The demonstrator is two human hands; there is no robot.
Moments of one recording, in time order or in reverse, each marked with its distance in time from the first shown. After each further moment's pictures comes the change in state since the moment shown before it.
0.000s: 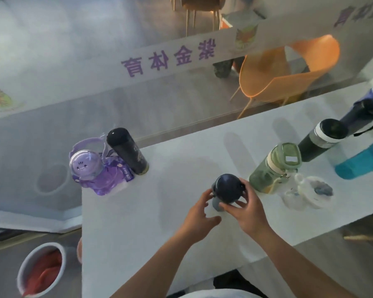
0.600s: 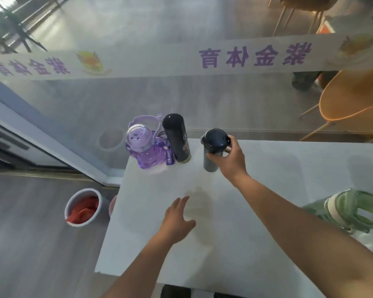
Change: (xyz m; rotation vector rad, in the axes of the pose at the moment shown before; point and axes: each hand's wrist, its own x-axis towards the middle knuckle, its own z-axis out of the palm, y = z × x) left_hand -0.034 -0.064 -0.063 0.202 0.374 -0.351; right_hand 0.141 -0.082 0.133 -0.042 -0.311 -0.181
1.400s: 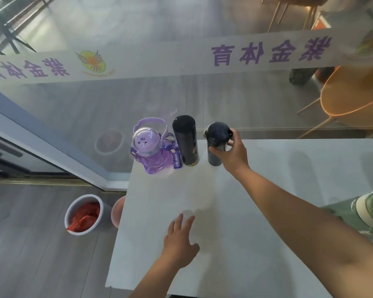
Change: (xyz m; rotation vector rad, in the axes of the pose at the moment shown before) left_hand -0.004 -0.053 0.004 0.268 -0.117 -0.024; right_hand 0.036 0.009 0.039 -0.046 0.065 0.014
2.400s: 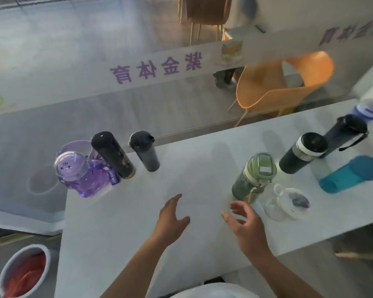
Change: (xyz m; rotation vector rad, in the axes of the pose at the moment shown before) left_hand -0.004 0.140 0.013 -0.186 0.035 0.309; right_hand -0.247 0.056 -0.174 -0.012 0.338 0.289
